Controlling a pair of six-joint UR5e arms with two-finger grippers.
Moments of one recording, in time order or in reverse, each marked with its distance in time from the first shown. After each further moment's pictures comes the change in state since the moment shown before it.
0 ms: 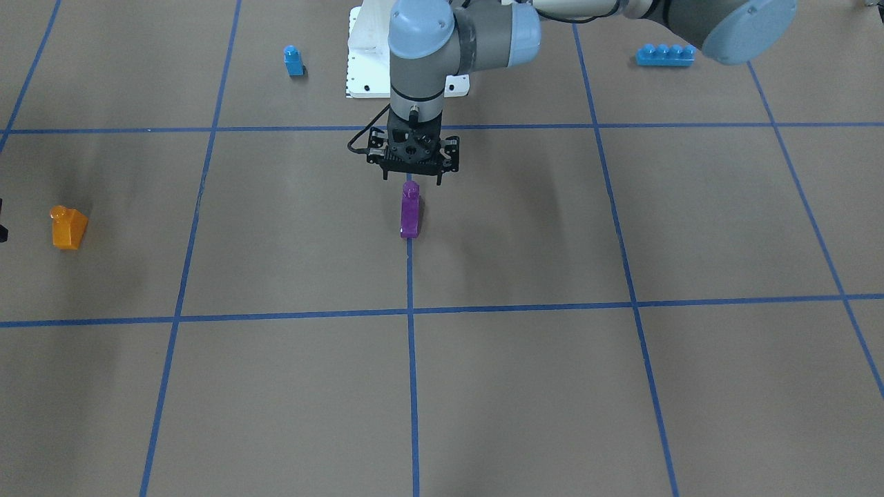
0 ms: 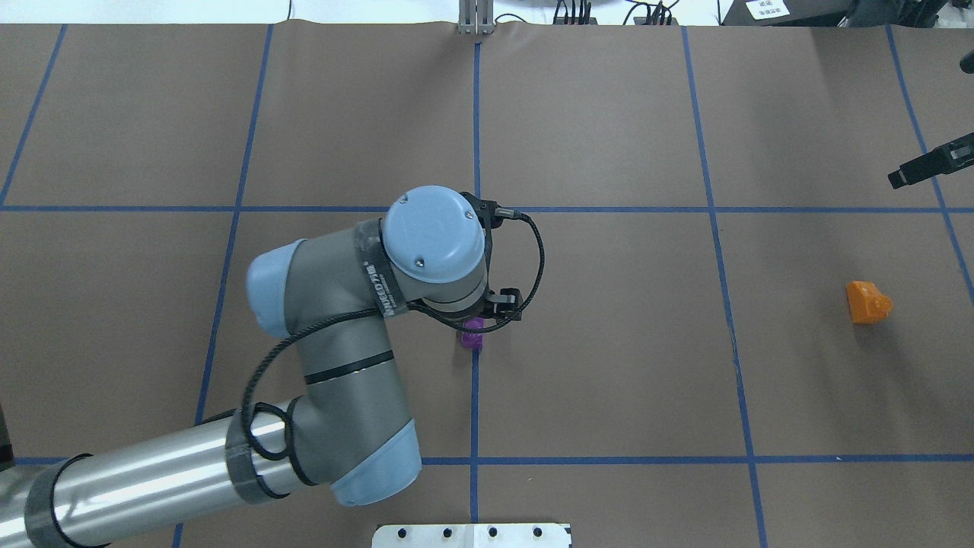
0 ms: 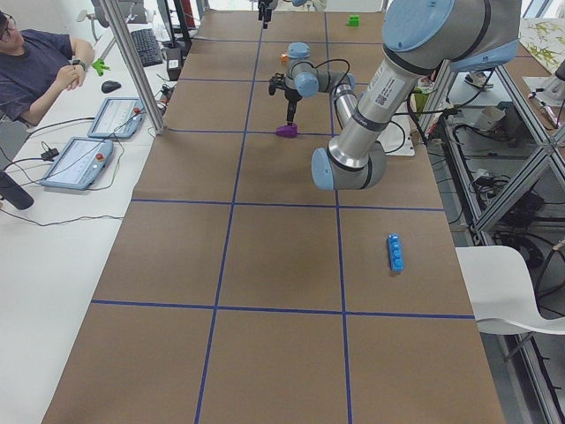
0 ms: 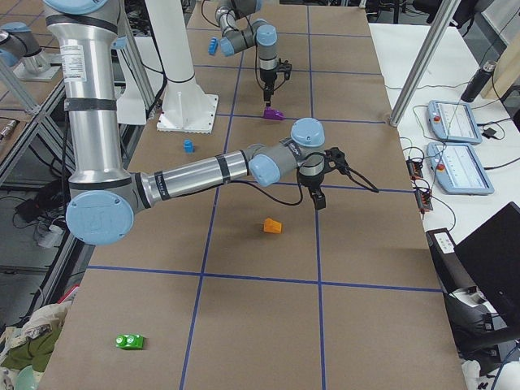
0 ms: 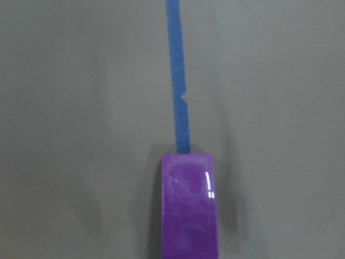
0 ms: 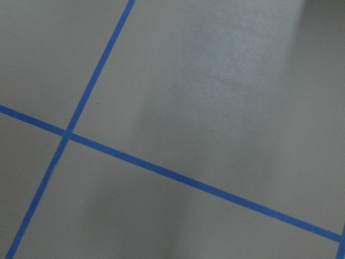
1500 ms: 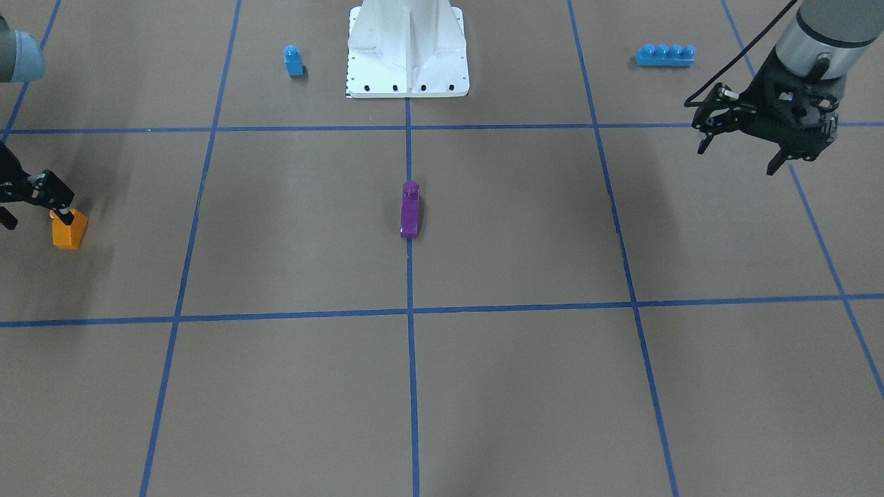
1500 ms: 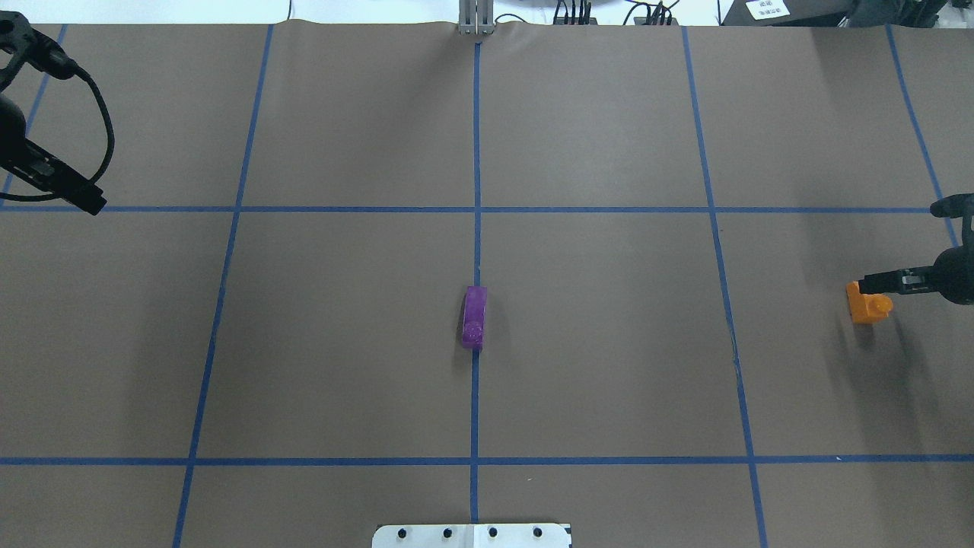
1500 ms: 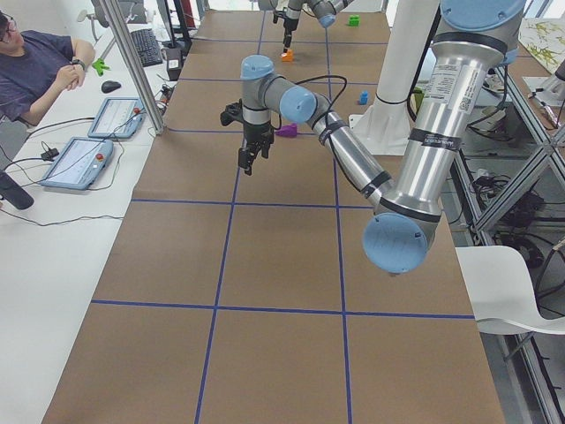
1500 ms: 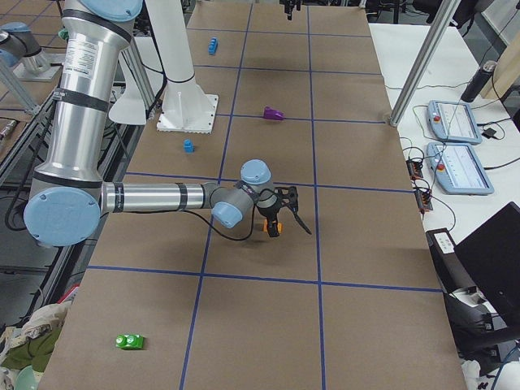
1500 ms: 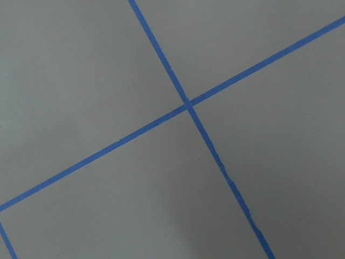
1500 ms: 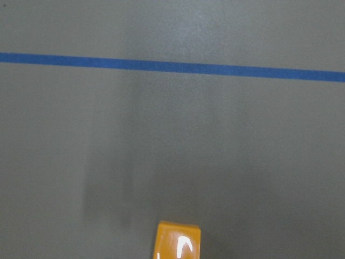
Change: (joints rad) left arm -0.622 0.542 -0.404 0.224 -0.304 0.953; right arm -0.324 -0.262 -0.090 0.530 -0.265 0.599
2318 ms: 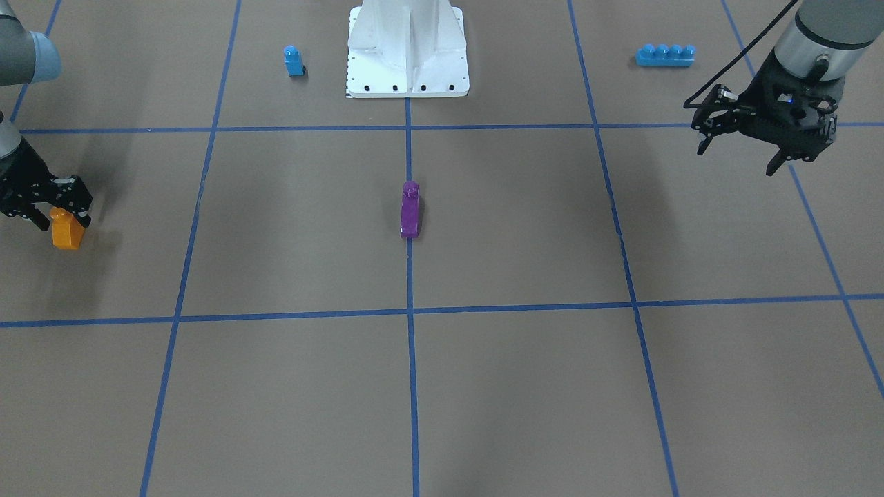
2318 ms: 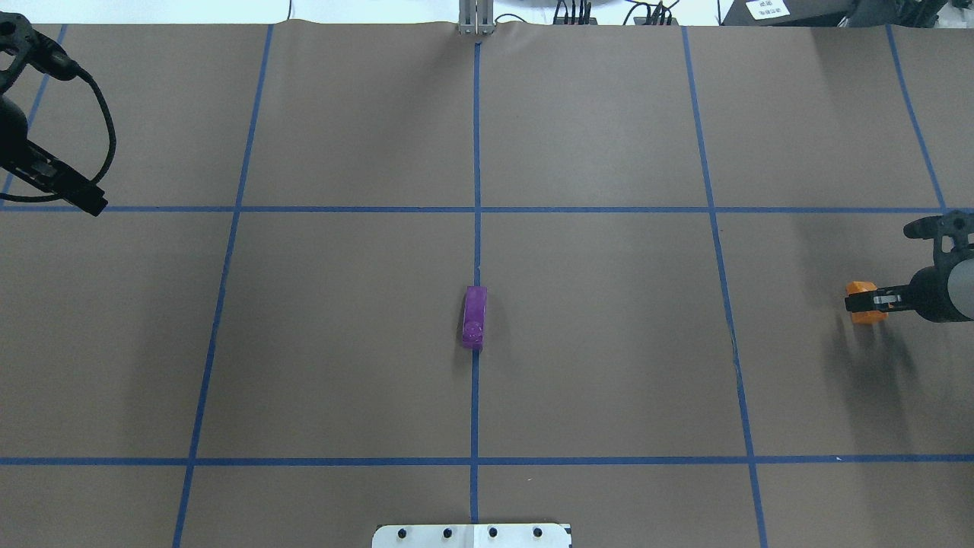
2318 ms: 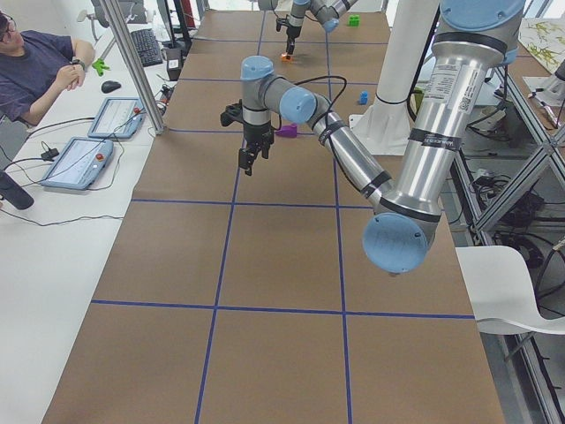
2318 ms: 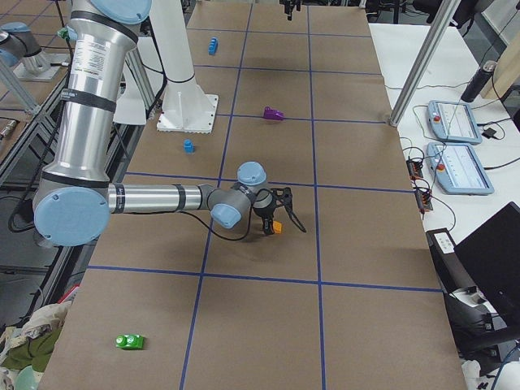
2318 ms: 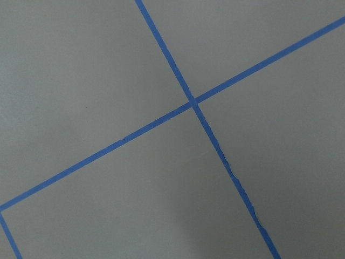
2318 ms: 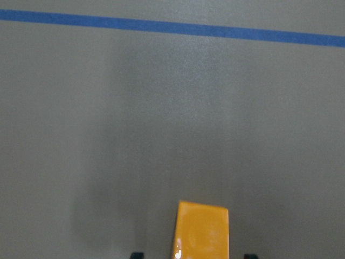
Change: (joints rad) left arm 0.004 0.001 0.002 -0.002 0.001 -0.009; right arm -0.077 -0.004 -0.014 0.028 -0.043 0.034
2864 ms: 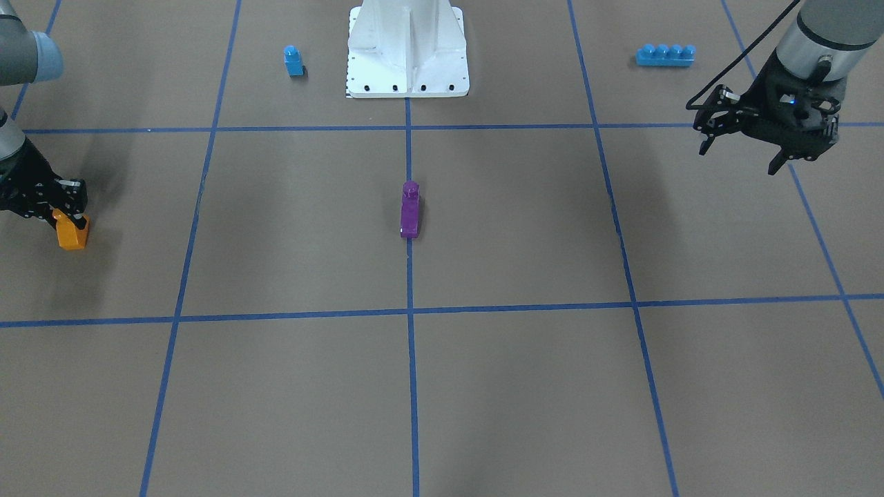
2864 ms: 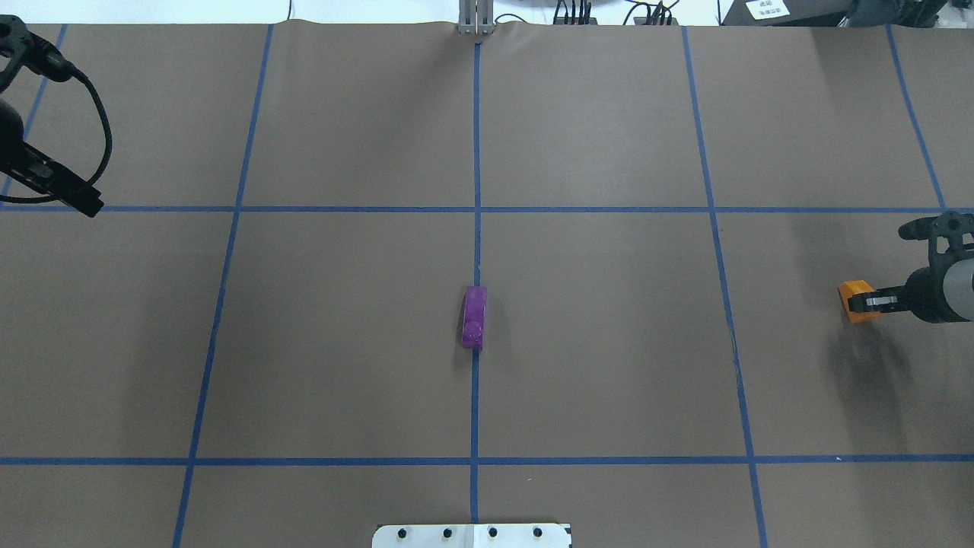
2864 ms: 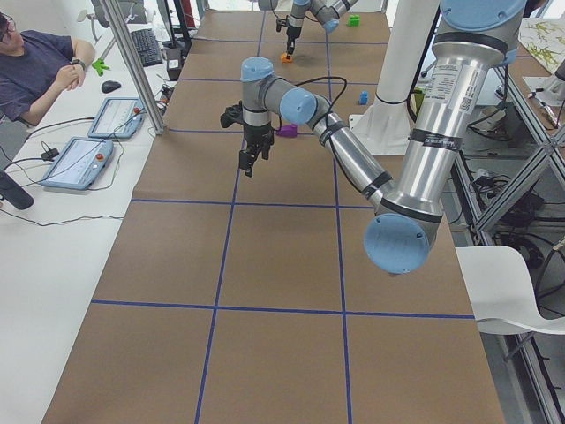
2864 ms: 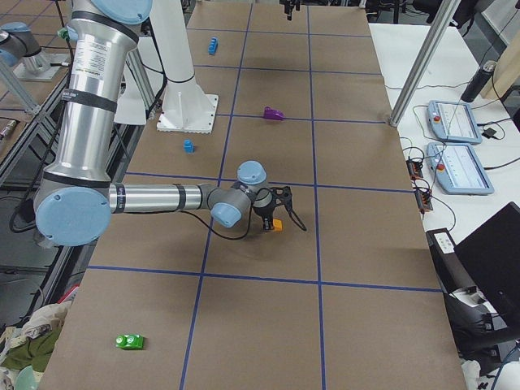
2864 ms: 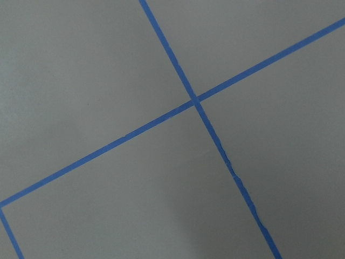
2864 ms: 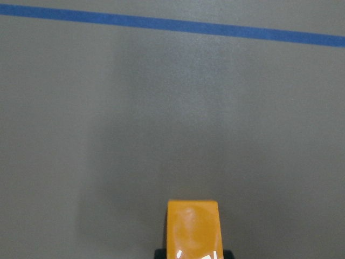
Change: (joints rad) left arm -0.007 0.017 -0.001 0.000 0.003 -0.017; right arm -0.008 0.008 0.007 -0.006 0.000 -0.012
